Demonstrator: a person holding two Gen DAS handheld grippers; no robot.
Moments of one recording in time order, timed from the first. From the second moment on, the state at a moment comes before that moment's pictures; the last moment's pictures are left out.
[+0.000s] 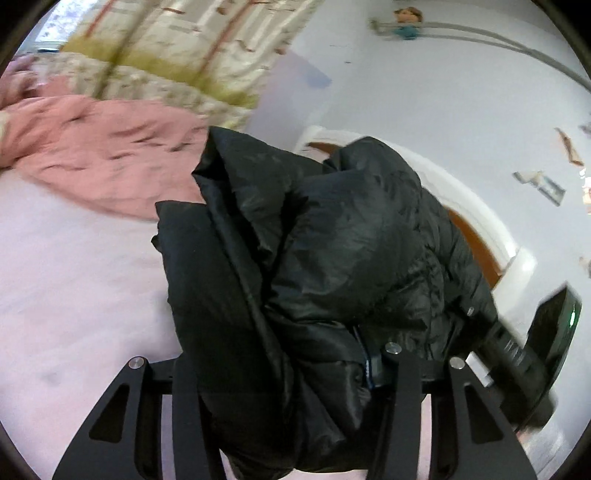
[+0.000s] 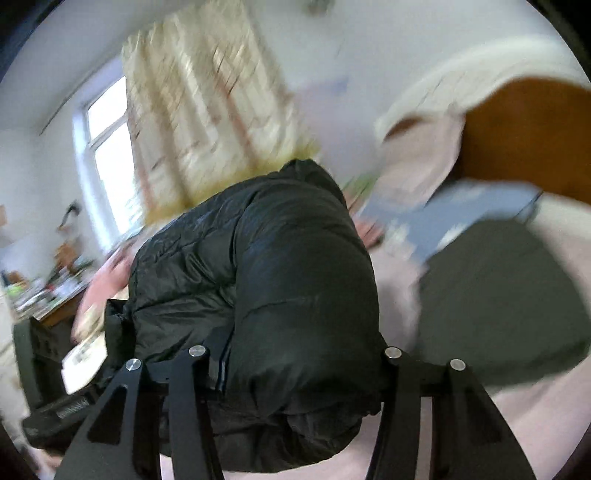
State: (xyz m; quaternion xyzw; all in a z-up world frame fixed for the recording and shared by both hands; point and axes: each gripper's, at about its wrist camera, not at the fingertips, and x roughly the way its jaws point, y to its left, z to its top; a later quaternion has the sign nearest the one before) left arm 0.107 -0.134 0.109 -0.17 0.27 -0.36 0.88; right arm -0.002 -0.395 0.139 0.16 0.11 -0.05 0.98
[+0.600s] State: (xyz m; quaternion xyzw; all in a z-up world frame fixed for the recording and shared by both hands) left arm 0.152 -0.400 0.061 -0.07 0.24 -0.43 0.87; right arm -0.024 -0.616 0.064 0.21 0.10 -0.25 0.94
